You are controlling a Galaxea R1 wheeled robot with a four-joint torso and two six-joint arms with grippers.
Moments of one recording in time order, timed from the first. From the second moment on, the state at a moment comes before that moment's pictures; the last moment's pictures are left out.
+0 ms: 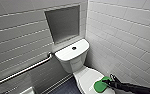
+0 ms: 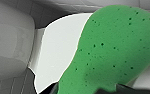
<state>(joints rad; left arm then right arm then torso) 1.58 3.03 -2.53 -0.08 -0.06 0.17 -0.60 2.53 -2.06 0.09 -0.08 0.63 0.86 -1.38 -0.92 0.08</state>
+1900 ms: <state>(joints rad) 1.59 3.03 -2.56 -0.08 -0.02 0.17 -0.69 2.75 -2.37 0.07 0.05 0.70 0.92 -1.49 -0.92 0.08</state>
